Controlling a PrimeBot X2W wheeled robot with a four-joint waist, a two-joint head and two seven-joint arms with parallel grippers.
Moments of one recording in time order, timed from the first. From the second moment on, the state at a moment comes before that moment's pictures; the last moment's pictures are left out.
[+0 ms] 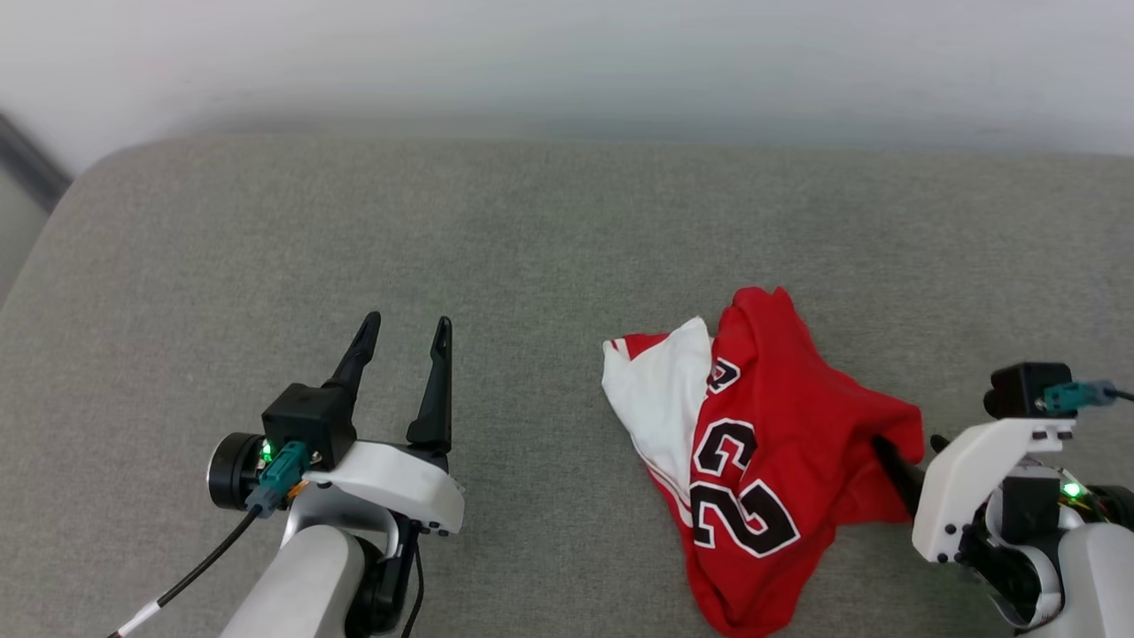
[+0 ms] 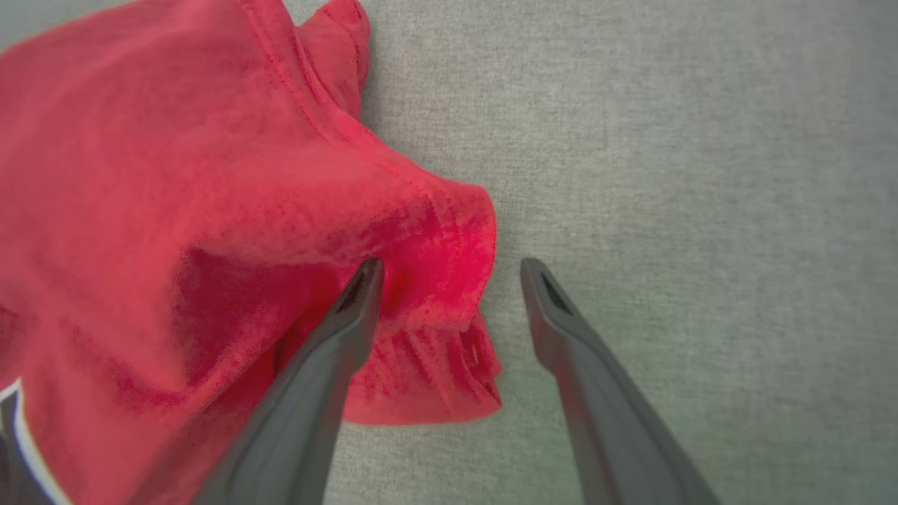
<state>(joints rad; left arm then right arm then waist) -0.29 0.26 -0.41 0.18 -0.45 0.17 -0.23 -0.20 -0.12 -0.08 0.21 0.27 0.13 0.60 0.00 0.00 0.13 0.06</state>
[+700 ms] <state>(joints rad) -0.24 0.27 -0.39 0.23 -0.47 0.18 -0.24 -0.10 -0.12 -0.27 -0.03 0.25 0.13 0.52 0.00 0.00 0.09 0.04</state>
